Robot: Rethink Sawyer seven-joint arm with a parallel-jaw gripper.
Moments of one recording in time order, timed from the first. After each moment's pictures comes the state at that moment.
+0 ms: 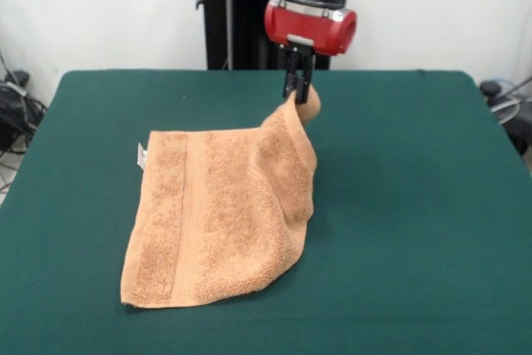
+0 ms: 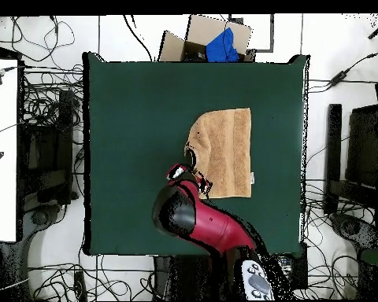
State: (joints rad) arm -0.20 -0.78 -0.04 2.12 0.23 -0.10 1.85
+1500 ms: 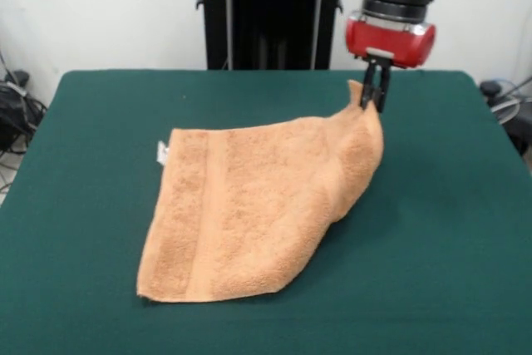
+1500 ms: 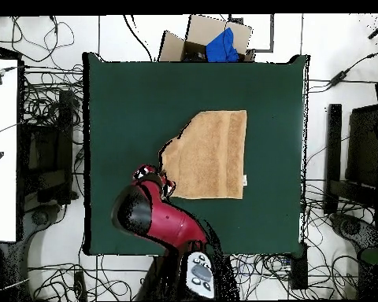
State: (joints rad) arm 0.03 -0.72 -0.06 2.13 0.43 -0.12 1.92
